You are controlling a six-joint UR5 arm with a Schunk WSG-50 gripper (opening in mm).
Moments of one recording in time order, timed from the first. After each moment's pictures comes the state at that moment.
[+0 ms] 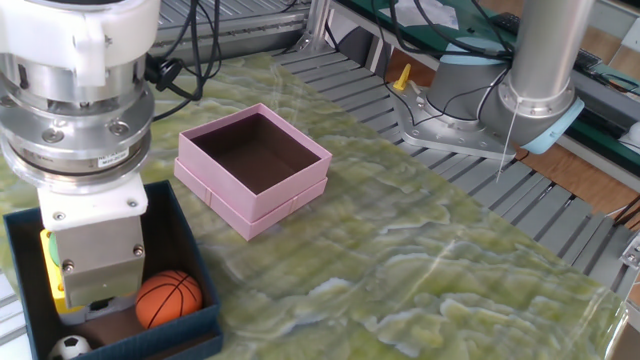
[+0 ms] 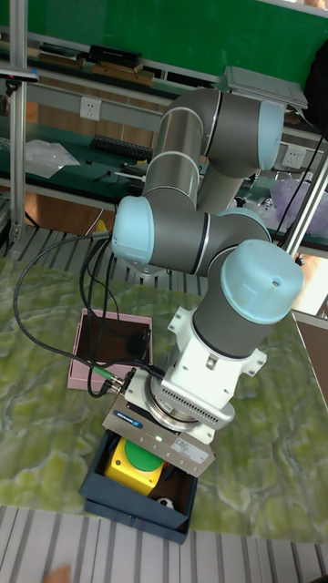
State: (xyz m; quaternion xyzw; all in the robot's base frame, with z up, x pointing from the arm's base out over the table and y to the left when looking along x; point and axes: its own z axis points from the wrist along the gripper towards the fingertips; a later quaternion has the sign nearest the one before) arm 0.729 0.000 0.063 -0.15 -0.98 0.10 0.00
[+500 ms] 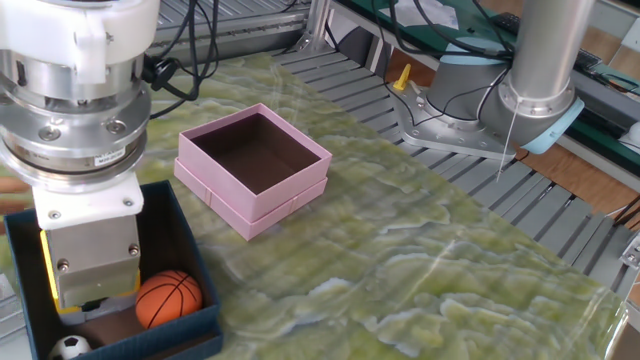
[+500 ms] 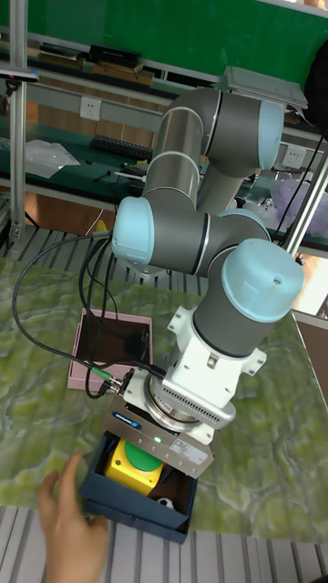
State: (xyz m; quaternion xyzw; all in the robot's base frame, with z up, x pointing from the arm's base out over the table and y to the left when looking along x) arm 0.735 -0.003 0.064 -0.13 -0.99 0.10 -0.01
